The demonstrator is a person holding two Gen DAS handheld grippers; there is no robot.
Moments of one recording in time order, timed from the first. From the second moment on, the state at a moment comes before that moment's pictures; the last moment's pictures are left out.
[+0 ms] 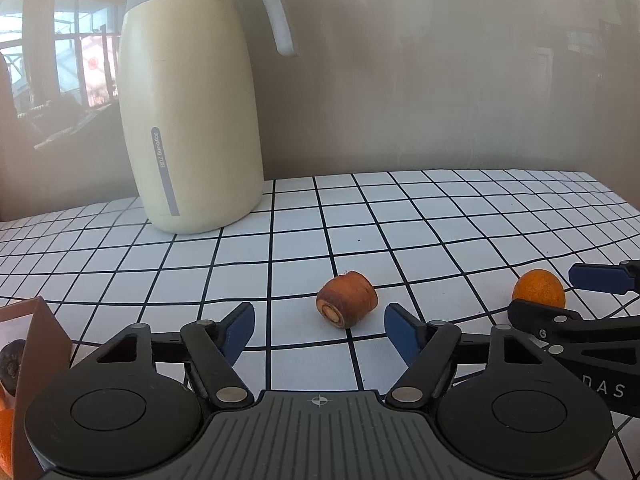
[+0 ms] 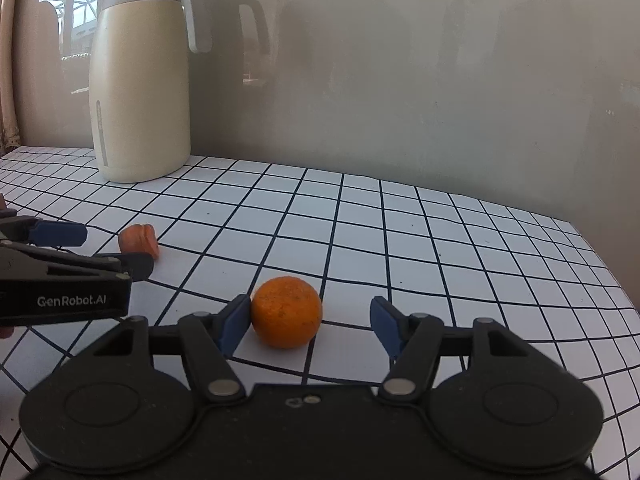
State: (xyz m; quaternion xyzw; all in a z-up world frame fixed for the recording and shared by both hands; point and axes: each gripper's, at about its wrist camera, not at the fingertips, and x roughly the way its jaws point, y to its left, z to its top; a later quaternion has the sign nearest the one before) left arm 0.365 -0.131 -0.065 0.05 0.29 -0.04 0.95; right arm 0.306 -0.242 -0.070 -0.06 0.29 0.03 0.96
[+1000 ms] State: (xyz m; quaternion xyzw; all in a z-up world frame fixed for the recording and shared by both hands) left arm 0.317 -0.135 -0.045 0.09 0.25 -0.07 0.96; right arm 0.277 -0.249 -0.063 -0.04 0.29 0.03 0.96
